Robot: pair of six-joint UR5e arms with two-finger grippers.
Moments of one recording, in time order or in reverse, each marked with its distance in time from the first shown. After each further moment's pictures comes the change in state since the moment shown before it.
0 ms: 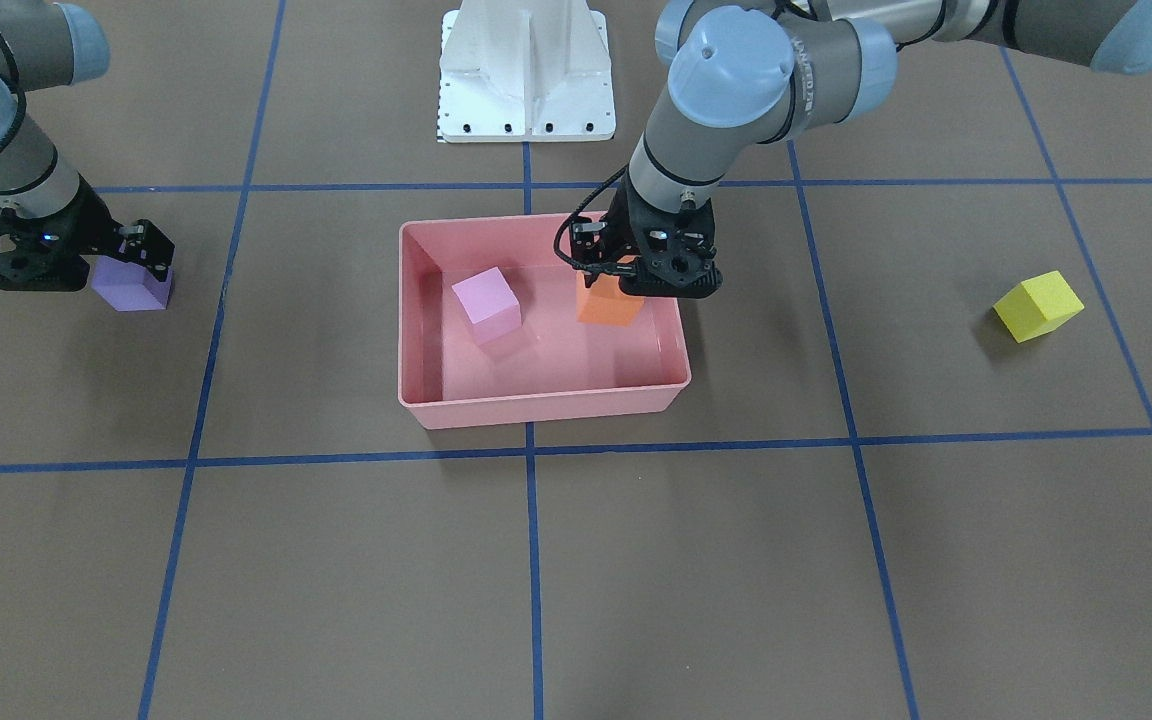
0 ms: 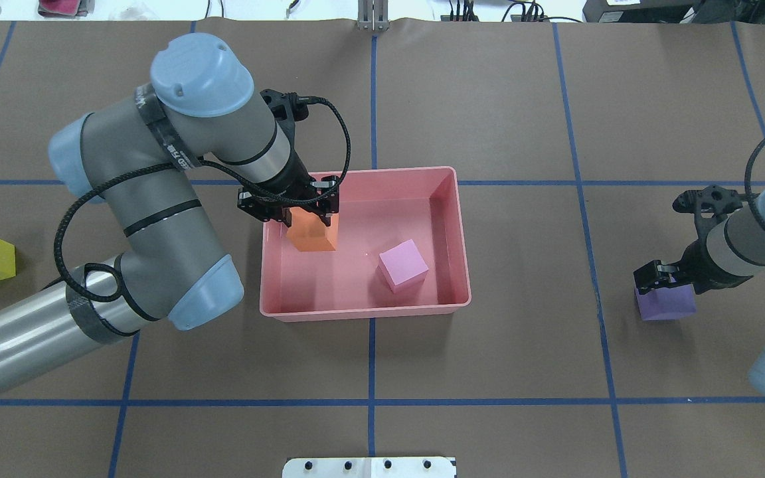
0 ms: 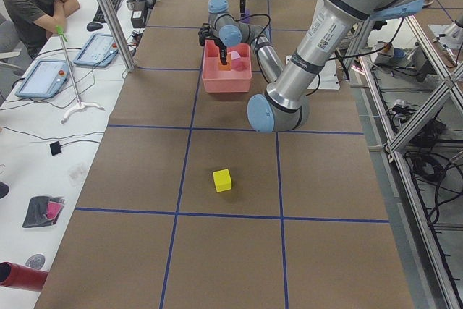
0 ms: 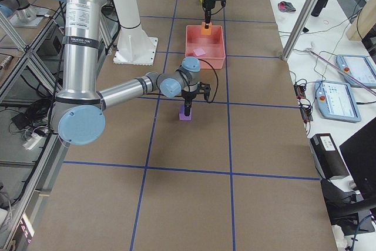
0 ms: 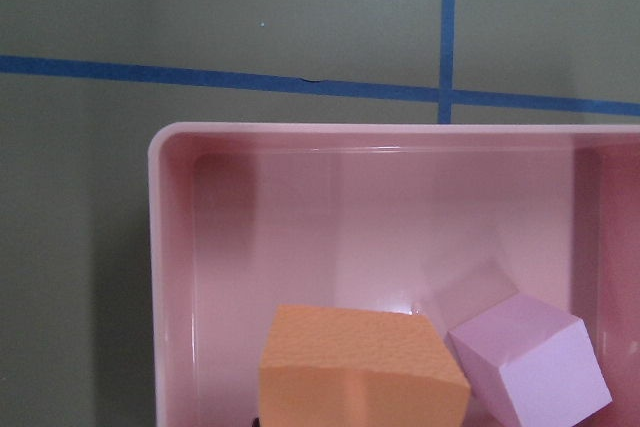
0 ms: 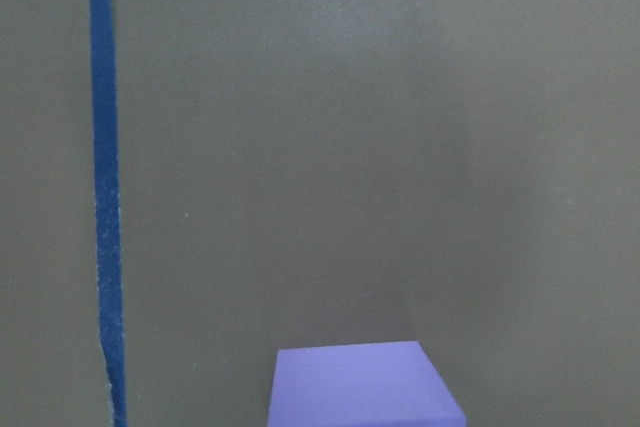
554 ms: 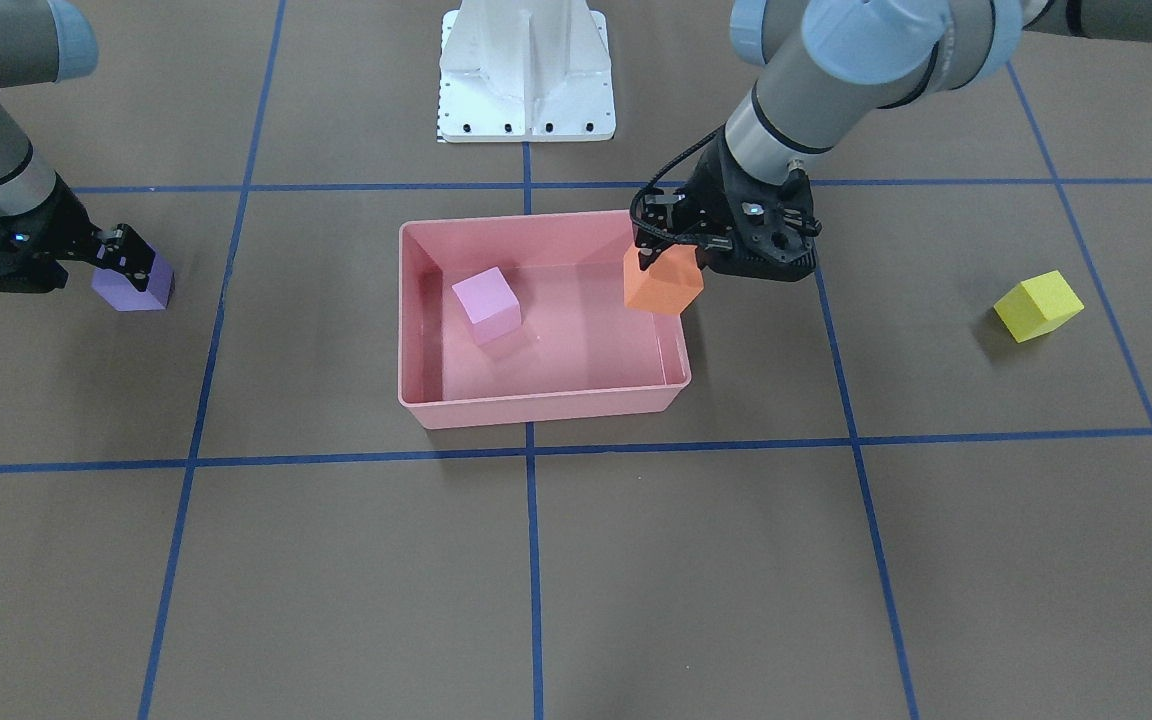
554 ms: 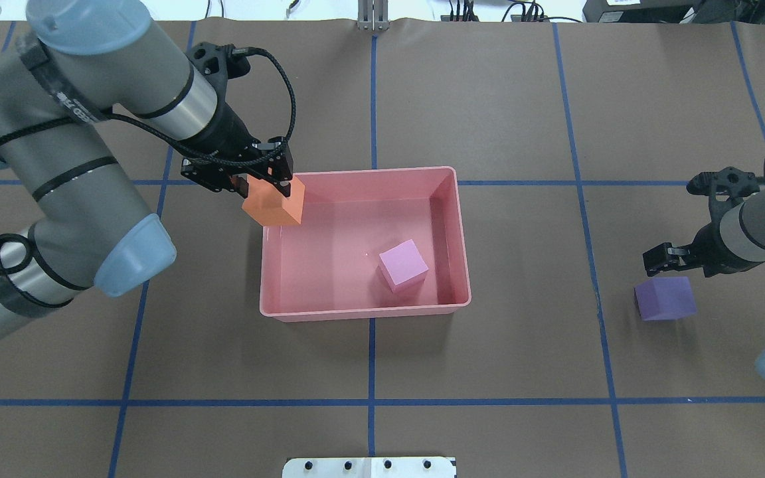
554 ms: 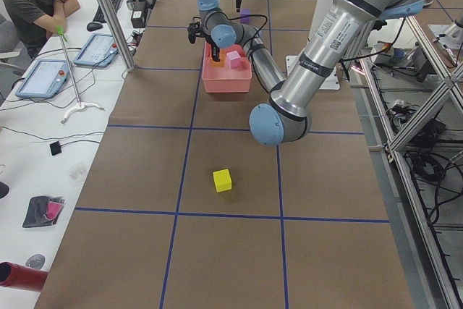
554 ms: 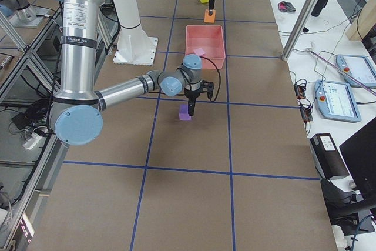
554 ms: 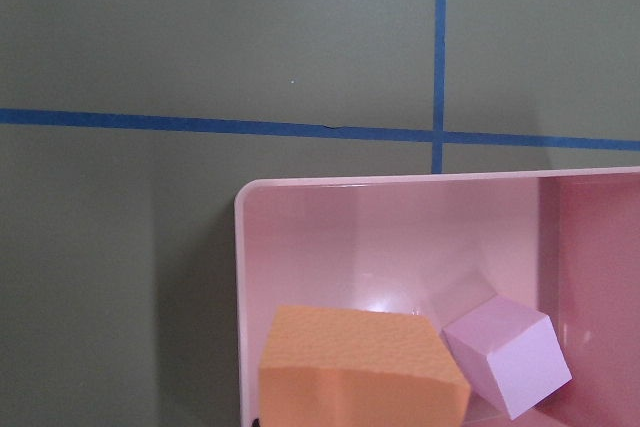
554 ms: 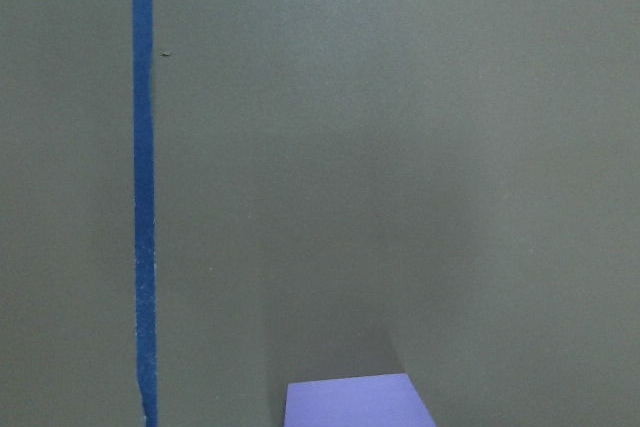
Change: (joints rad) left arm -0.110 0.078 -0.114 -0.002 -0.112 0.053; right arm 0.045 0.002 0.015 -0.003 -0.028 -0.002
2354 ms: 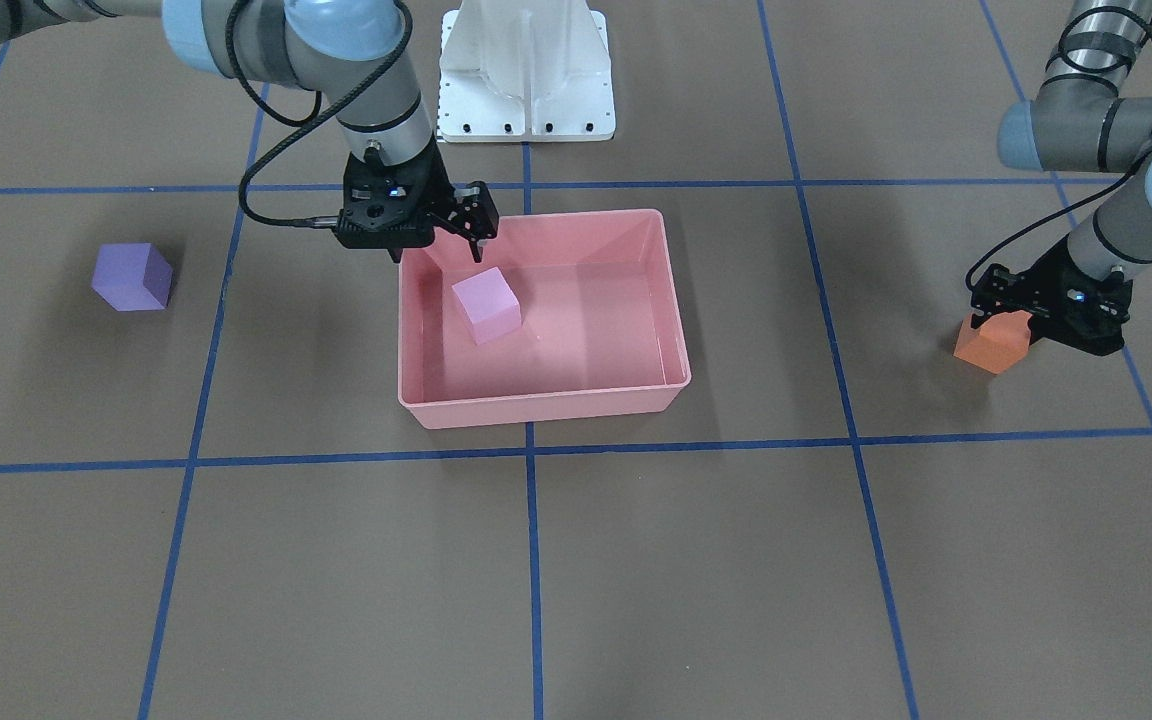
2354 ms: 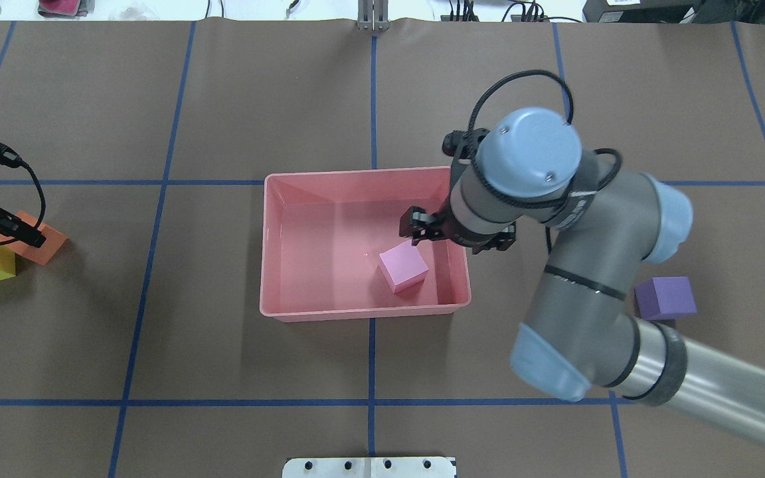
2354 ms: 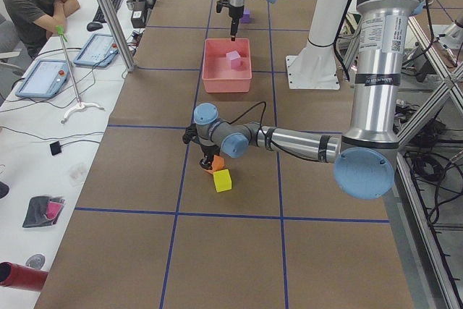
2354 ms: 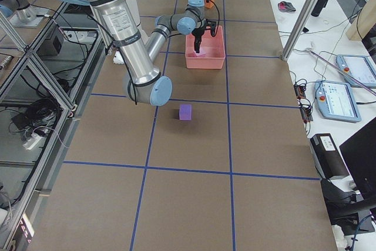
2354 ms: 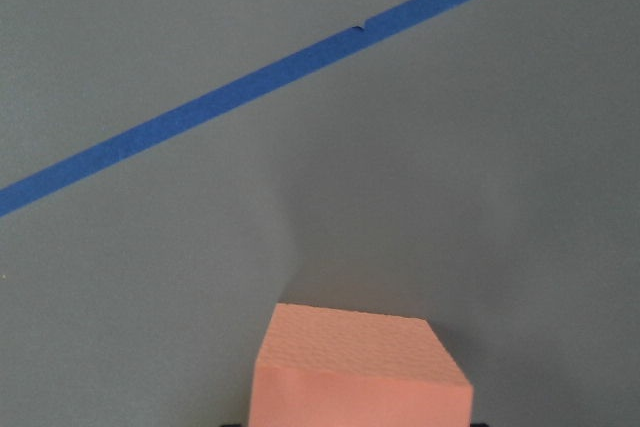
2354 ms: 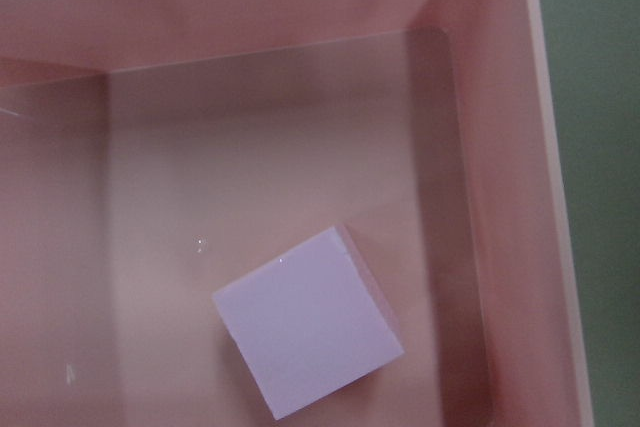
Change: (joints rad) left arm -0.244 0.607 0.210 -0.427 0.013 0.841; right arm -0.203 0.654 -0.035 -0.328 -0.096 0.349
